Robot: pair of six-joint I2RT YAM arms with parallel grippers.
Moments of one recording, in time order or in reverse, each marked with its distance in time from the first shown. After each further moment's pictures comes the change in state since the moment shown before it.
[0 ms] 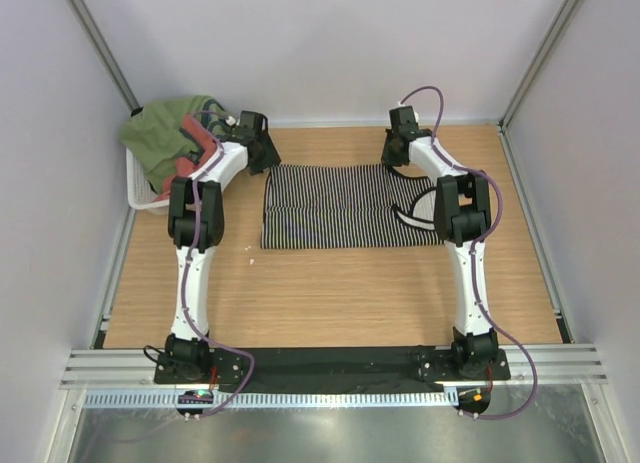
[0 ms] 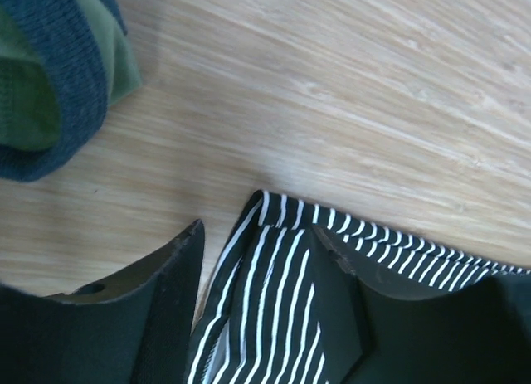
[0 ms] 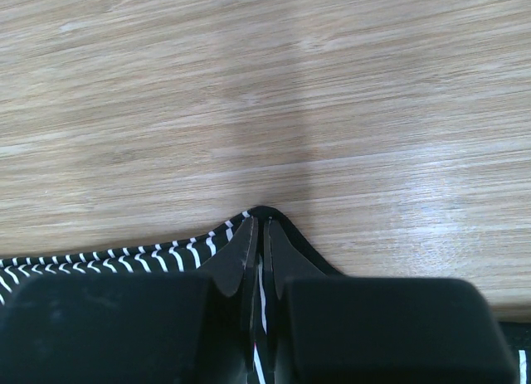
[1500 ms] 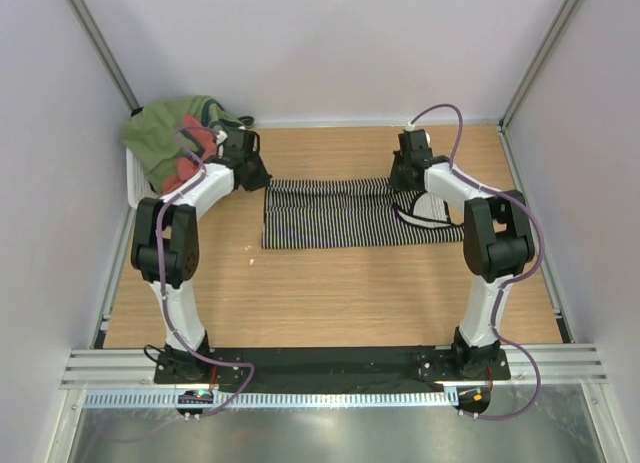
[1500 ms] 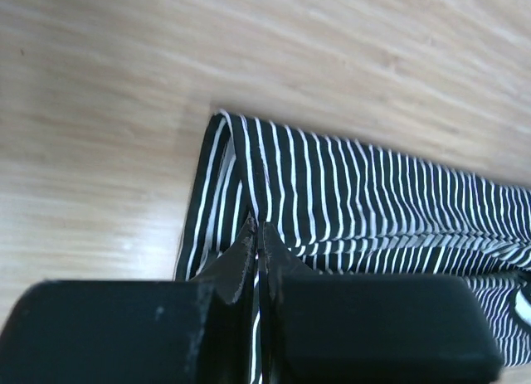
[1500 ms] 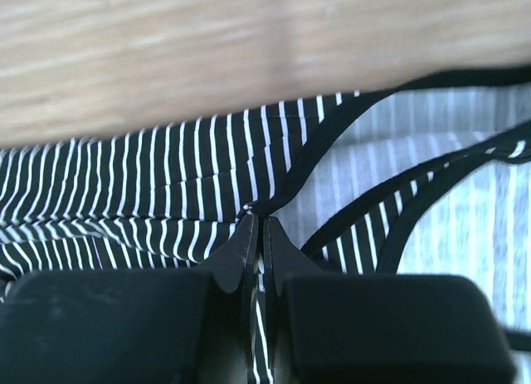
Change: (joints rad) left arm -0.032 -0.454 -0.532 0.127 0.041 -0.023; right arm 0.030 -0.487 -0.639 0.176 -0.016 0.040
